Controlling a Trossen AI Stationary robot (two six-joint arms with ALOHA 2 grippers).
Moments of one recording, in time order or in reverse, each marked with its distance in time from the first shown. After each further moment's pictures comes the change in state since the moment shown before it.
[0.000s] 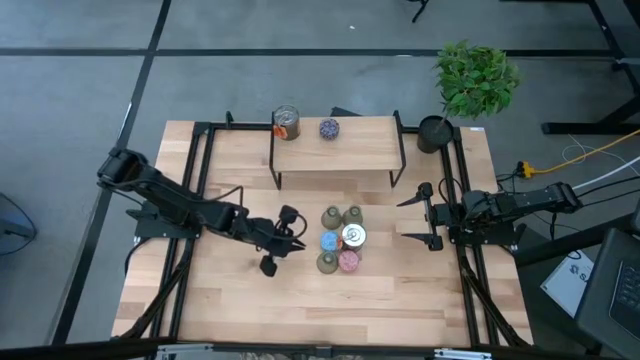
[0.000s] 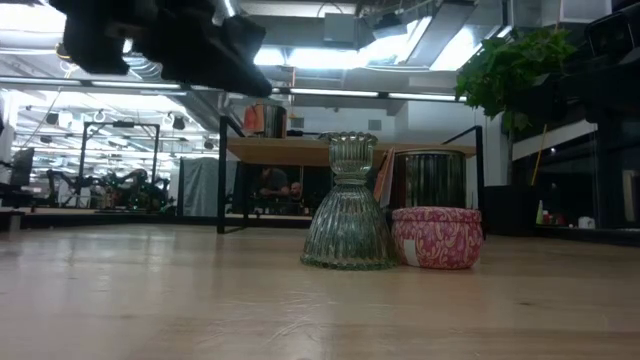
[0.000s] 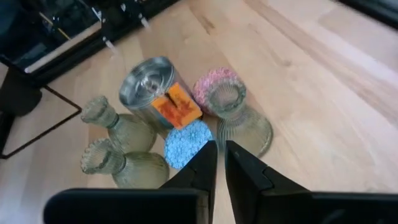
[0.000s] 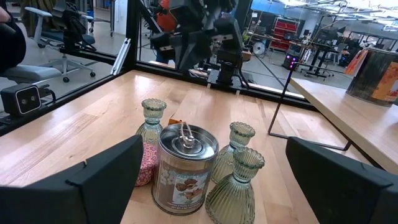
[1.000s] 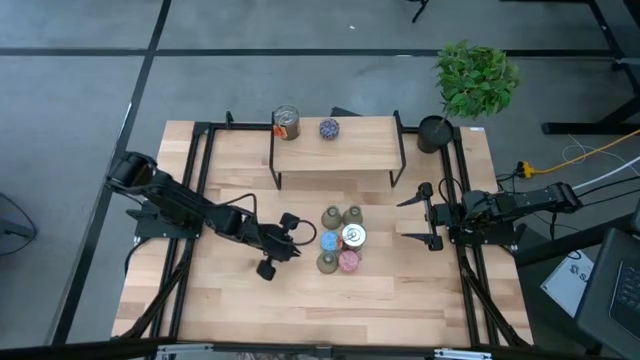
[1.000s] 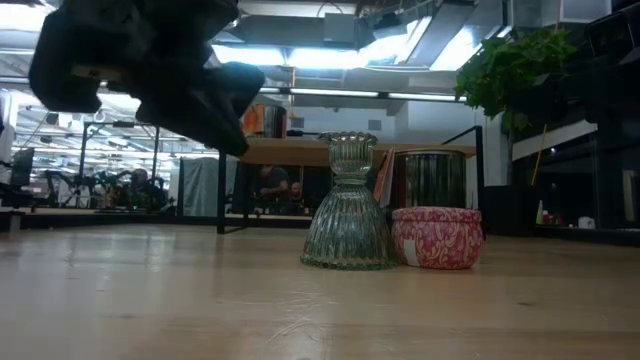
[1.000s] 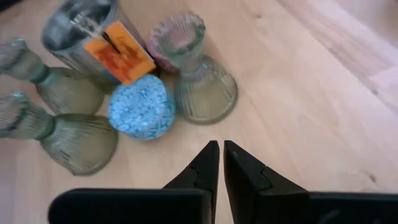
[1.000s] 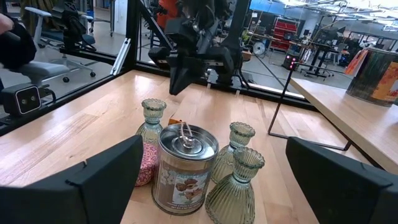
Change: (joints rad) left arm 0.007 0.093 0.001 -0.074 0.099 -0.086; right arm 0.000 0.000 0.000 0.000 0.000 0.000
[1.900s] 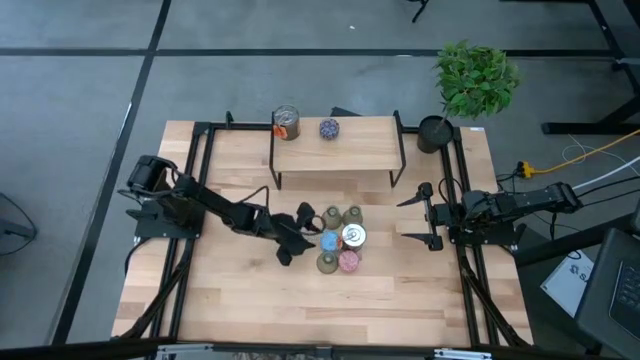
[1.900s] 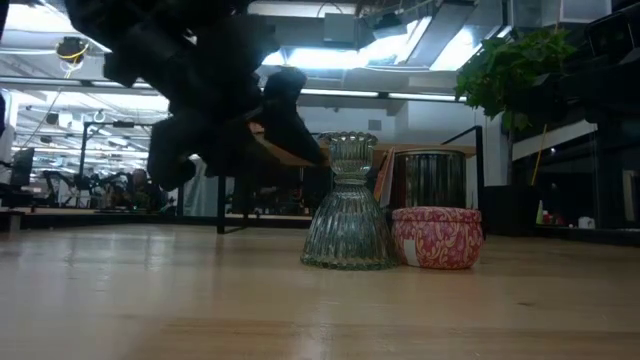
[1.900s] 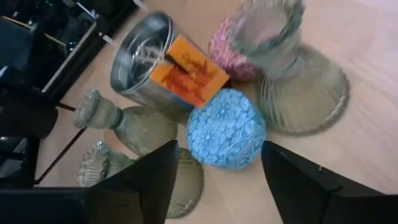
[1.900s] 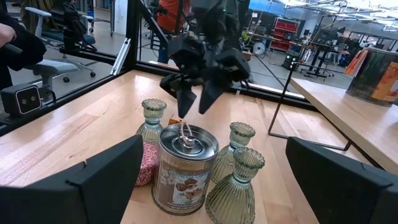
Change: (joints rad) left arm 0.120 0.172 0.000 0.319 -0.066 0.418; right arm 0.000 0.000 0.000 0.000 0.000 0.000
